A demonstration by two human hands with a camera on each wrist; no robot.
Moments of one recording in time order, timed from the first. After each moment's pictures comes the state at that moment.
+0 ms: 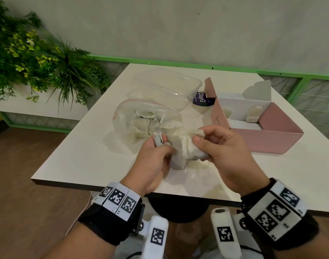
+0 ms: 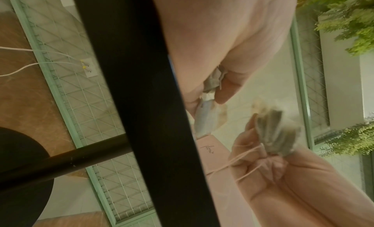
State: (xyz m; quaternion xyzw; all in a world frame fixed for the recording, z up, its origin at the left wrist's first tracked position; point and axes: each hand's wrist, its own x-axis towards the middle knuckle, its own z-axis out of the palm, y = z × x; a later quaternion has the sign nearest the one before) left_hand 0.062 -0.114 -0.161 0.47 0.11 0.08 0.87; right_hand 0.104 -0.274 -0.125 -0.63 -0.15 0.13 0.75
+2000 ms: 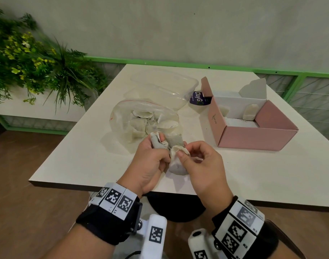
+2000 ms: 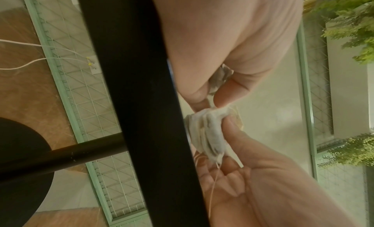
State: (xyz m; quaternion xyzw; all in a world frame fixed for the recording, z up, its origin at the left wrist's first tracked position) left_hand 0.055 -0.109 -0.164 0.45 0.07 0.05 0.89; right_hand 0.080 -0.247 -0.177 -0.70 -0.13 -0.01 0.70
